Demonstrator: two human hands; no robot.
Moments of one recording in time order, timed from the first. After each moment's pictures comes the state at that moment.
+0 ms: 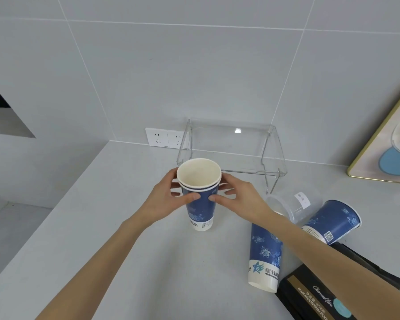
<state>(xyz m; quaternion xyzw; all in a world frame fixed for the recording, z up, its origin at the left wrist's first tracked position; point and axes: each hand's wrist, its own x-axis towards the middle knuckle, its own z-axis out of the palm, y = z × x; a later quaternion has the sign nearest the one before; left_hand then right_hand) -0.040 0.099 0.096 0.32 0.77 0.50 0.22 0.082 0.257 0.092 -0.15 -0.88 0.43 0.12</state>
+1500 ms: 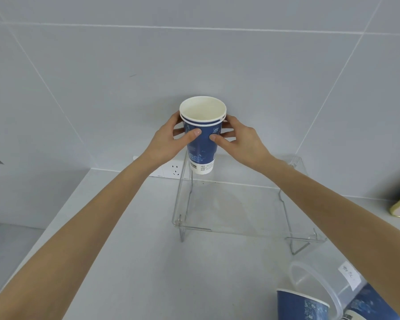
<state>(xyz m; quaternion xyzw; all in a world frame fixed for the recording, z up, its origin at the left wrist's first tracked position) -0.224 0.254 0.156 0.37 0.76 0.51 0.14 -0.111 0.392 0.152 -0.17 -0.89 0.37 0.21</state>
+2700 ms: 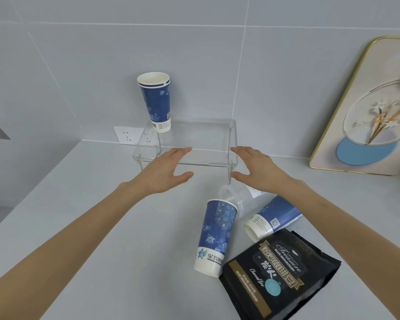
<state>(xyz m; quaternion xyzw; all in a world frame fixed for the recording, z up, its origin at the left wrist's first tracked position) 0.022 0.197 0.126 0.51 0.83 0.22 0.06 0.175 0.385 0.128 -0.16 -0.97 0.15 0.04</state>
